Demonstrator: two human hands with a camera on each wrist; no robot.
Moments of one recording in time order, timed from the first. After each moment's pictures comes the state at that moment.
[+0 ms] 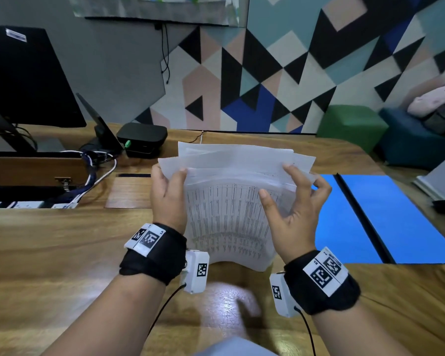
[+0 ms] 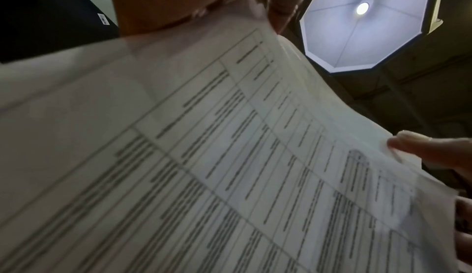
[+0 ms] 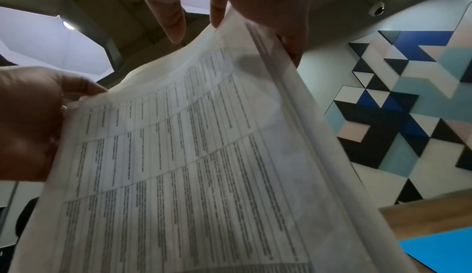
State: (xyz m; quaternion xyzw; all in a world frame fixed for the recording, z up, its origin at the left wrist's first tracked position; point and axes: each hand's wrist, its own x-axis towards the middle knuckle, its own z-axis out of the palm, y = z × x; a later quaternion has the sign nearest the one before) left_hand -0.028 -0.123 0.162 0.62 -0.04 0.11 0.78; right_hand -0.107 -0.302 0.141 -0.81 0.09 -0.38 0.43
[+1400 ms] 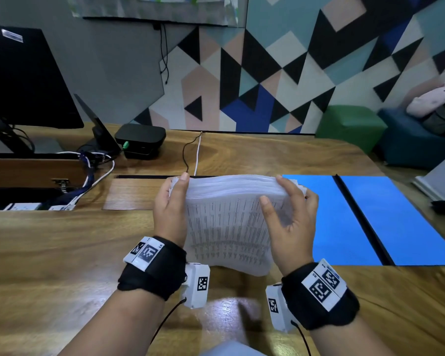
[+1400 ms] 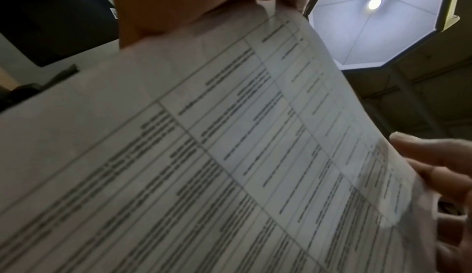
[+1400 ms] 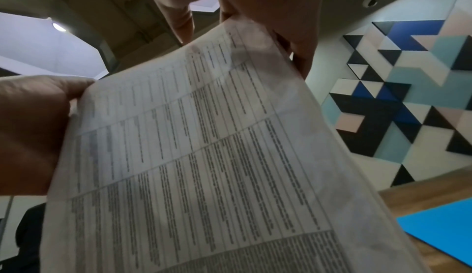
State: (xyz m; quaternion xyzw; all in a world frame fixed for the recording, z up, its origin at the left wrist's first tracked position) left_hand -0.038 -0.127 0.152 0.64 -0.02 0.06 0.77; right_hand -0.115 -0.299 0.134 -0.81 0.11 -0.33 0.48
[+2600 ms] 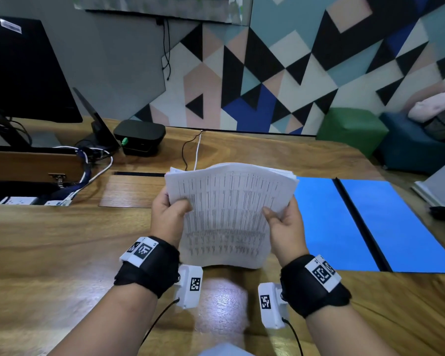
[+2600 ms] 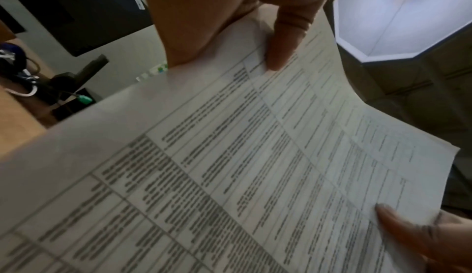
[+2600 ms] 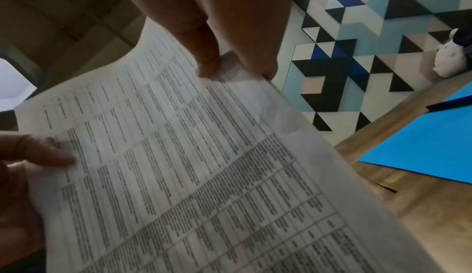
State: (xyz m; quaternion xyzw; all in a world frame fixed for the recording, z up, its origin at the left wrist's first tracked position) left_hand -0.025 -0.122 0.124 0.65 -0.01 0.00 0.76; right_hand -0.088 -0.314 0.116 -0.69 0.15 -0.18 0.68
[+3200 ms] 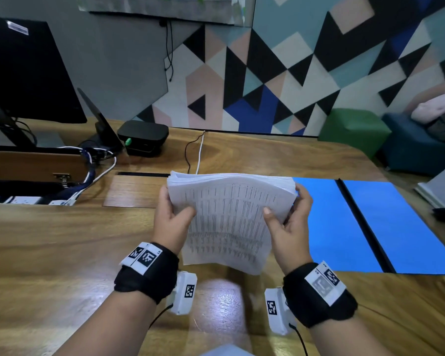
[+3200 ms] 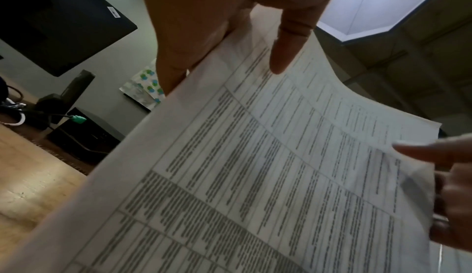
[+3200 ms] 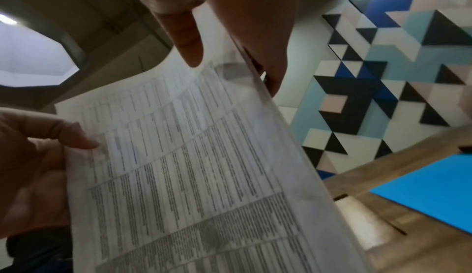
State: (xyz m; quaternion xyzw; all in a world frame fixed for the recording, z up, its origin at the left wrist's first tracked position) left_hand -0.032 -0.114 0.117 0.67 -0.05 0.05 0.74; right_hand -0.102 -0.306 0.118 -0.72 0.09 -0.27 0.64
